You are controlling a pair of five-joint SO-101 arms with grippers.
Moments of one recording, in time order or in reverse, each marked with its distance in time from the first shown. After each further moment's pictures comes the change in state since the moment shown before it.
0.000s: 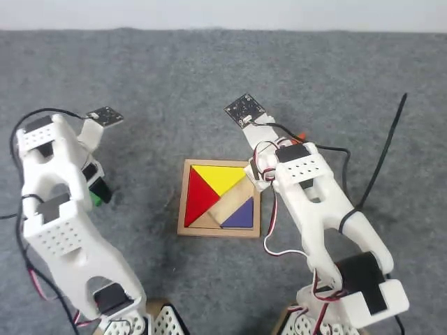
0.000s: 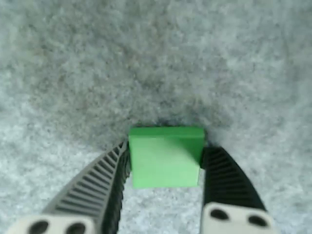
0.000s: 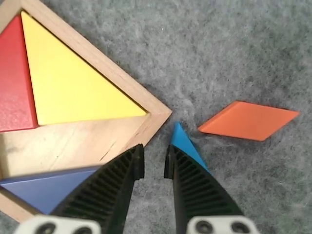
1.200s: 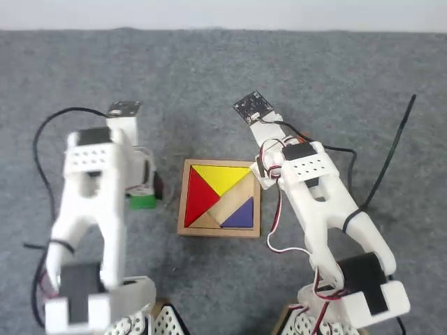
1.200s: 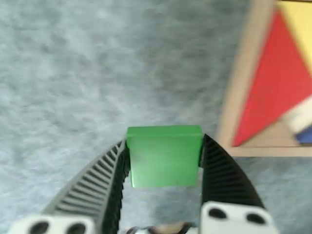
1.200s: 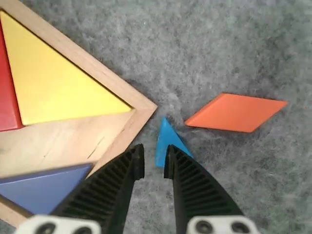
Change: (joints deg) left arm 22.8 -45.8 34.1 2.6 60.7; right arm 2.6 -0.8 0.0 0.2 0.0
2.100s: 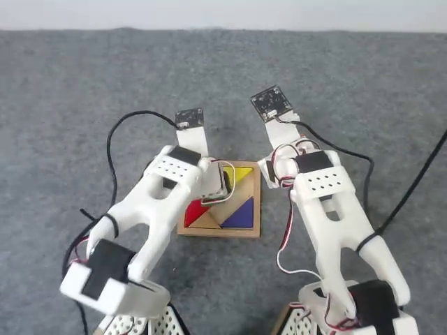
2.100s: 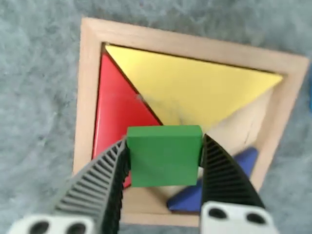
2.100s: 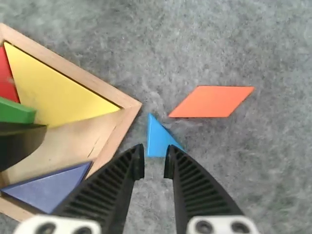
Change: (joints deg) left arm 26.4 11.4 5.2 -23.6 35.5; right arm 1.8 -11.1 5.4 0.5 -5.3
